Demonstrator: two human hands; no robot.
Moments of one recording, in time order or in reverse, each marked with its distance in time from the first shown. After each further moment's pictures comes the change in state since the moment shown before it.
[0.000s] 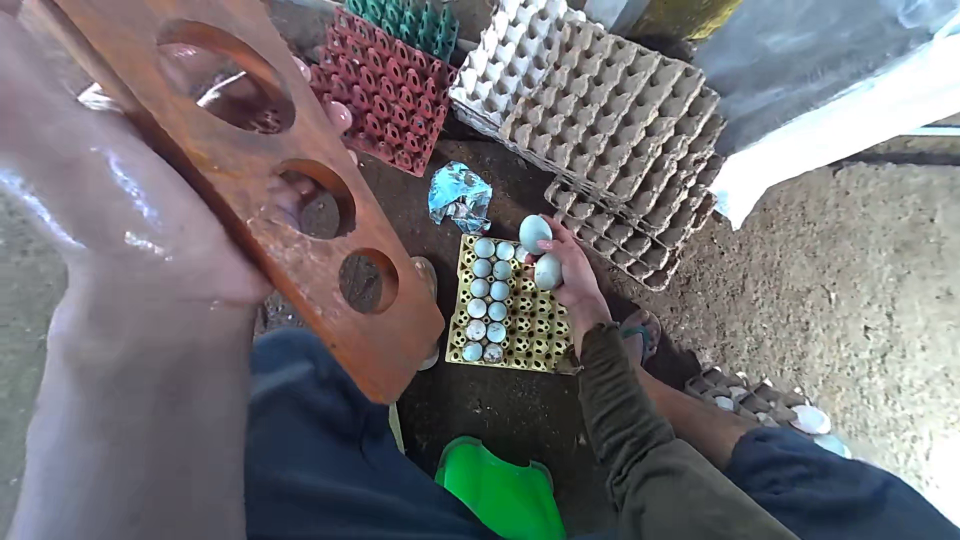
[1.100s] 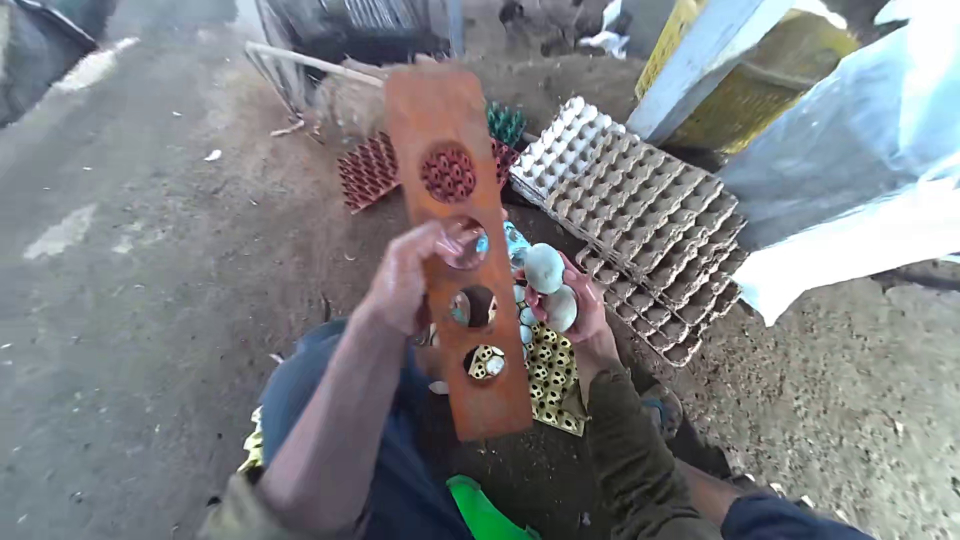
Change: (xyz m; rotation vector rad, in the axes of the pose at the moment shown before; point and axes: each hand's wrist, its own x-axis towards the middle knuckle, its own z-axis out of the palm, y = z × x) left_hand -0.074 -0.012 0.025 -0.140 -0.254 -0.131; right_hand -0.040 -0.054 0.065 0.238 -0.810 -0.164
